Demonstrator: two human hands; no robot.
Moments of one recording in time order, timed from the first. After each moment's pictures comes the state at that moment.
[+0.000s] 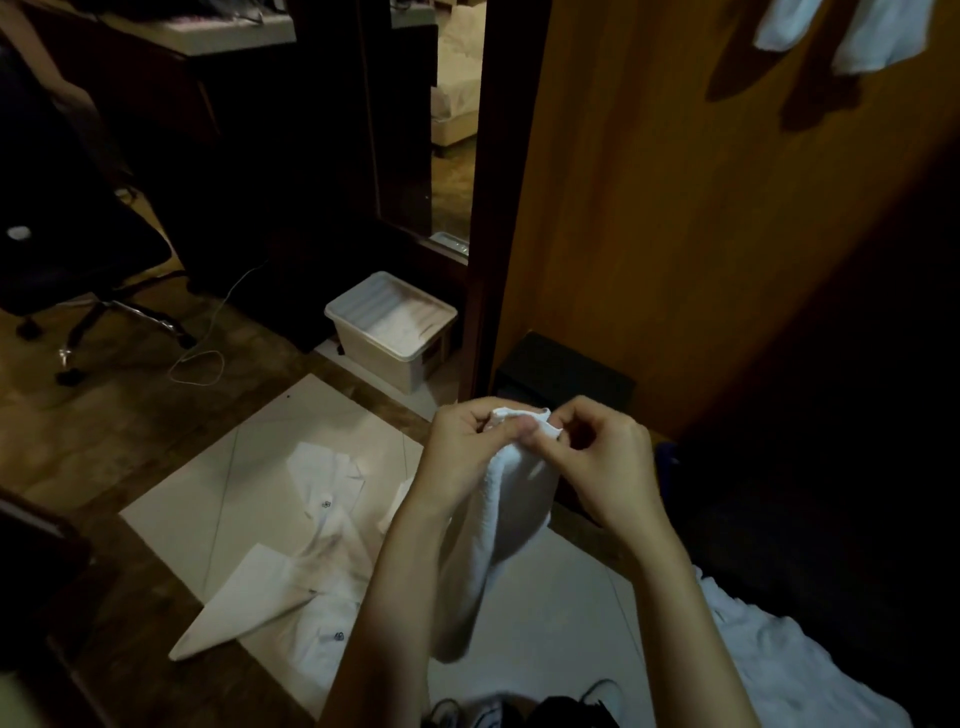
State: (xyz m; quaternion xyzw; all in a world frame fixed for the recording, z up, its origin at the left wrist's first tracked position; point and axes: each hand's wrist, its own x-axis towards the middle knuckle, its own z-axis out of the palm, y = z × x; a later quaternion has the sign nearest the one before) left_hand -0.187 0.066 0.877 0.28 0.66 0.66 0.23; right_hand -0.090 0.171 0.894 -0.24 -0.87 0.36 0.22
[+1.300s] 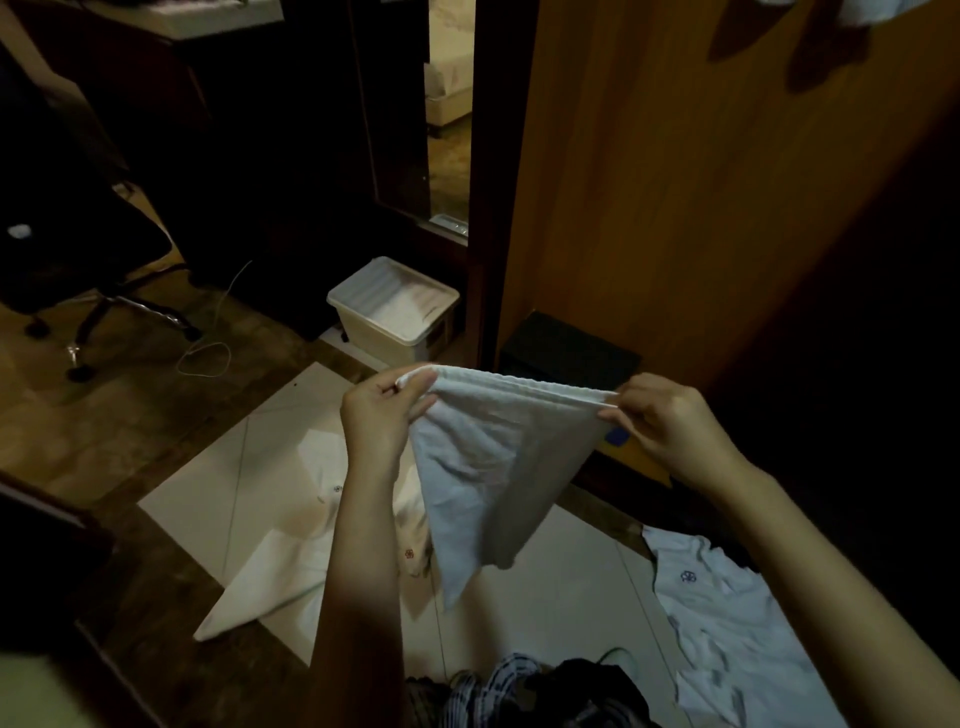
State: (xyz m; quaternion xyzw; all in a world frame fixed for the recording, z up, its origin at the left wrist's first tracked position) left_hand -0.225 0.032 0.852 0.05 0.66 0.74 0.14; right_hand -0.058 0.252 0.873 -0.02 -0.97 0.16 0.18
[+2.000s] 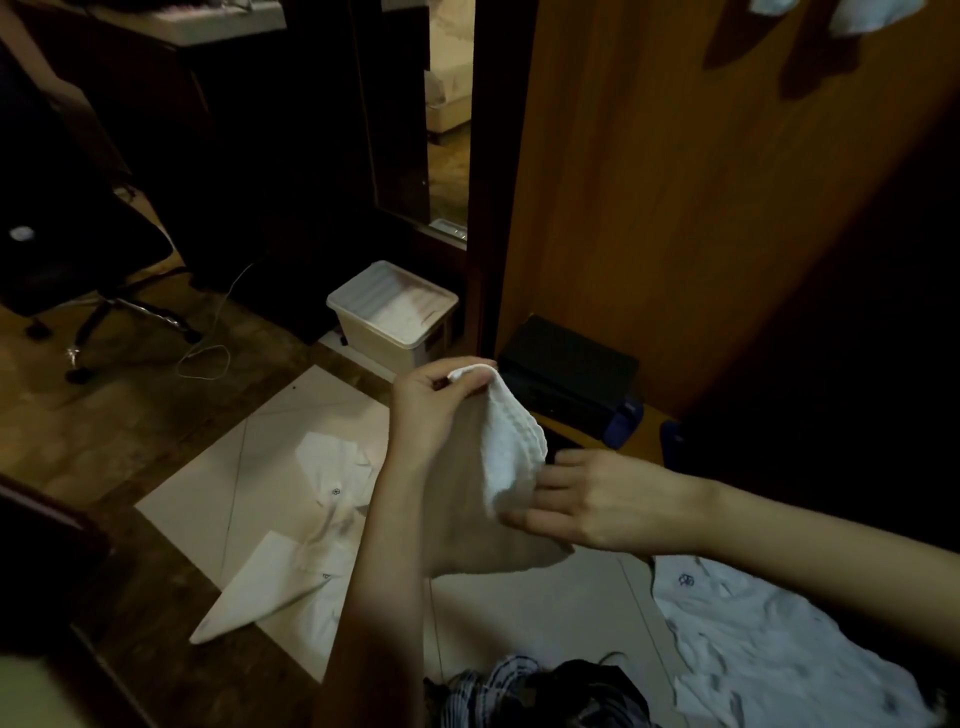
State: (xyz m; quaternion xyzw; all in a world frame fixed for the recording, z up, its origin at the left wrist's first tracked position) left_hand -0.199 0.052 0.871 0.20 0.66 0.71 0.14; right_hand -0.058 0.191 0.882 0.37 -0.92 -0.10 0.05
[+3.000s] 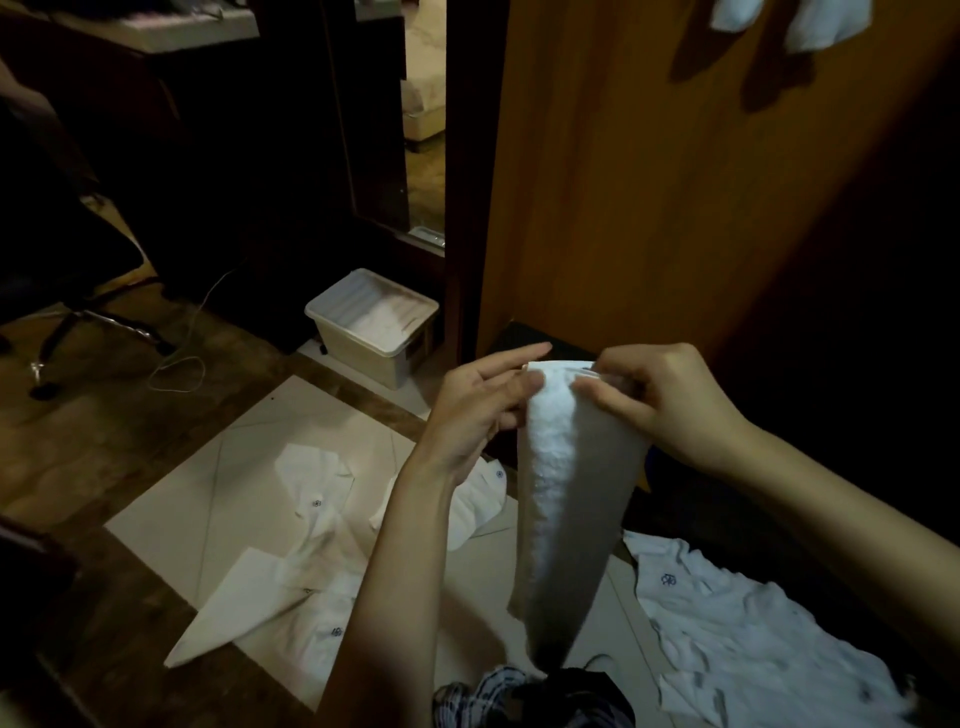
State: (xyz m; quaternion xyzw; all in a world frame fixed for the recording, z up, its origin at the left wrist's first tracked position) left_hand -0.168 0.076 0.908 0.26 0.51 0.72 0.38; right_hand -0.052 0.230 0.945 -0.02 -0.96 0.19 0.19
